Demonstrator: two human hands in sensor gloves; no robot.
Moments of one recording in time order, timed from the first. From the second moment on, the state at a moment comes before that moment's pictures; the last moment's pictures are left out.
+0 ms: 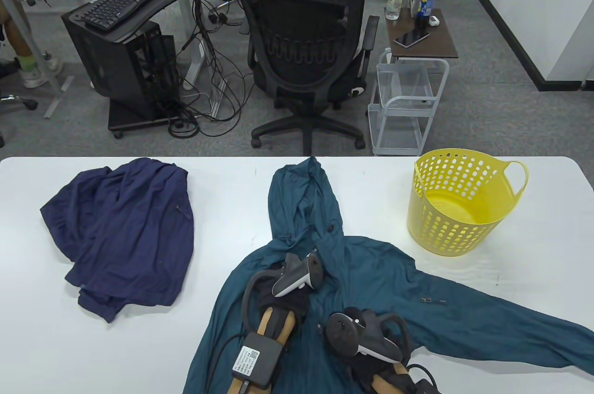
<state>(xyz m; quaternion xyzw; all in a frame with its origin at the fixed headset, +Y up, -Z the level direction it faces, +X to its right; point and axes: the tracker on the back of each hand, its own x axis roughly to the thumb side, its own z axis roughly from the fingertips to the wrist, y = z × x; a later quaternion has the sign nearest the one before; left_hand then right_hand) -0.052 -0.789 -0.392 -0.25 -0.03 -0.04 0.97 0.084 -0.751 -0.270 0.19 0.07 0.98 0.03</state>
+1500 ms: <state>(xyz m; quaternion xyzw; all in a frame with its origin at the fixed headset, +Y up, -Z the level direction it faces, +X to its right) -0.081 -0.794 -0.357 -0.28 -0.07 0.03 0.96 0.073 -0.755 -0.265 0.21 0.07 0.97 0.03</state>
